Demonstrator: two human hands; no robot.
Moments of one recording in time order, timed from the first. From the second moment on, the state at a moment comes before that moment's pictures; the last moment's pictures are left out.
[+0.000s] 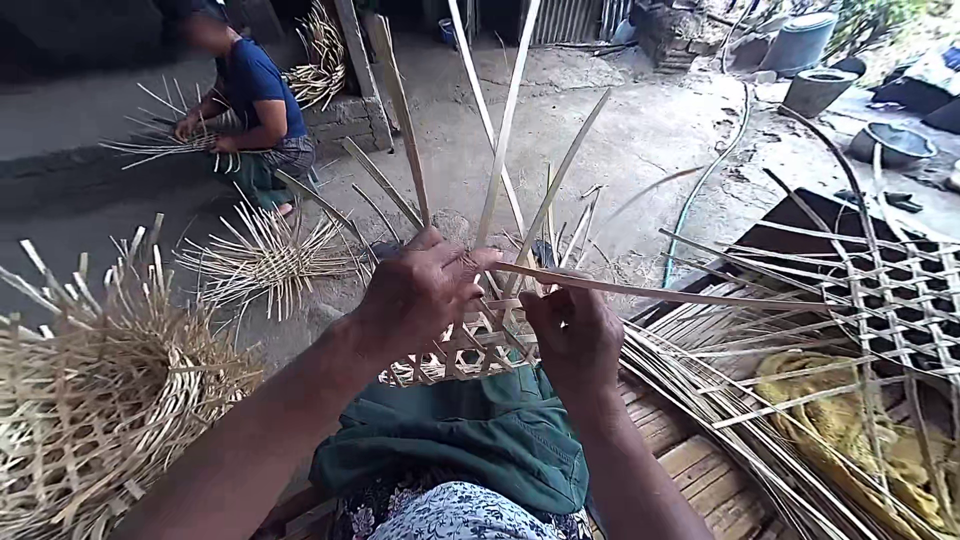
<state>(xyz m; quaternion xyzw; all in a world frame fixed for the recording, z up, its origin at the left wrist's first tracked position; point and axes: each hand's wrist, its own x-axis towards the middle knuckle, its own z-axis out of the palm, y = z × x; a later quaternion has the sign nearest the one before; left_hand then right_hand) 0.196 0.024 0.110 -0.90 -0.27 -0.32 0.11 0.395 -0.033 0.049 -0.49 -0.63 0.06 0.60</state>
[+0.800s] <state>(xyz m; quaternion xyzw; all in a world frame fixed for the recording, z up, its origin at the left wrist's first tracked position) 0.198 0.017 0.089 -0.87 -0.26 -0.40 -0.13 0.401 -0.040 0.067 -0.55 -0.68 0.10 0.48</state>
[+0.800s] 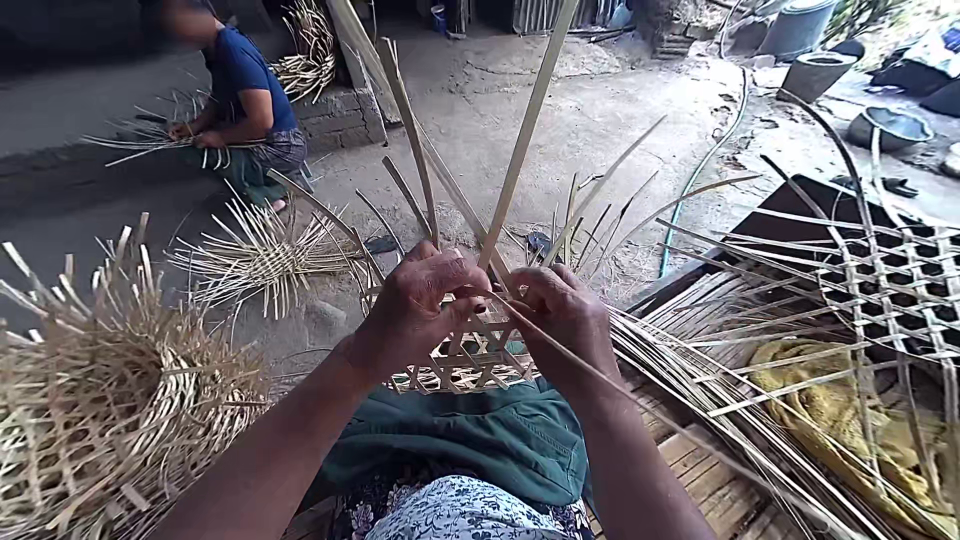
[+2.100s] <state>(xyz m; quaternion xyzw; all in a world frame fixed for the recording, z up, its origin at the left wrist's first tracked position) 0.174 0.033 0.069 -0.73 -0.32 -0.46 -0.38 0.391 -0.014 0.027 -0.47 -0.67 0.20 0.54</state>
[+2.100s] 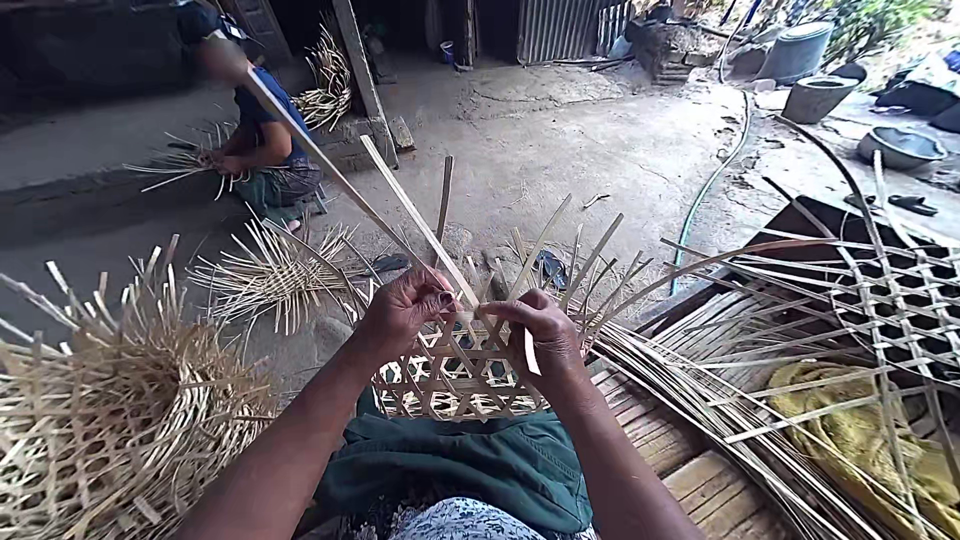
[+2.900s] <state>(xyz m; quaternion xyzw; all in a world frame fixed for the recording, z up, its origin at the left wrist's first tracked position) 0.172 0.003 0.078 -0.84 -0.29 -0.45 -0.07 0.376 -0.054 0.076 -0.59 -0.67 -0.02 0.45</state>
